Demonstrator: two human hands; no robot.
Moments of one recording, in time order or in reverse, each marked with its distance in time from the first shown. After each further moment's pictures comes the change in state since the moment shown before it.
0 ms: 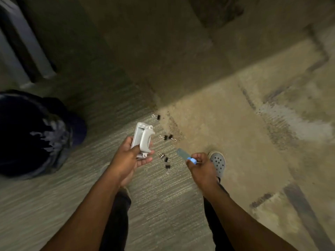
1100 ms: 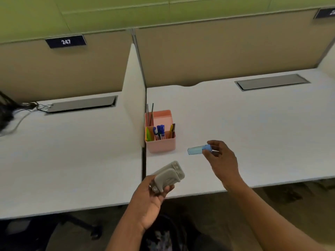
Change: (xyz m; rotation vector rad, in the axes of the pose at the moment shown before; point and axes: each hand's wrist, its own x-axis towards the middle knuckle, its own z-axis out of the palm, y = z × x) left_hand -0.384 0.415 -0.271 -0.800 -0.037 0.485; right_hand -0.382 -0.647 0.046 0.149 -0.055 -1.019
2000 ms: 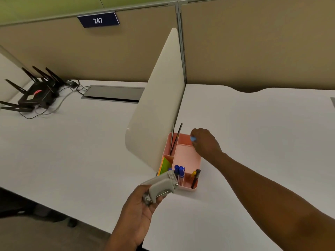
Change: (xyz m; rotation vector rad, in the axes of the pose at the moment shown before) left_hand 0.129 0.099 0.071 -0.015 0.373 0.262; right_hand 0.323 -0.008 0.201 -0.597 -0.607 -0.487
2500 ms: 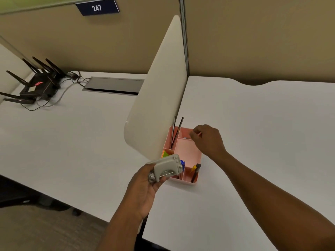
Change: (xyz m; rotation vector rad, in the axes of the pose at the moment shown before) left_hand 0.019 0.017 0.033 0.020 0.020 0.009; right_hand -0.025 -0.023 -0.028 0.185 0.033 0.105
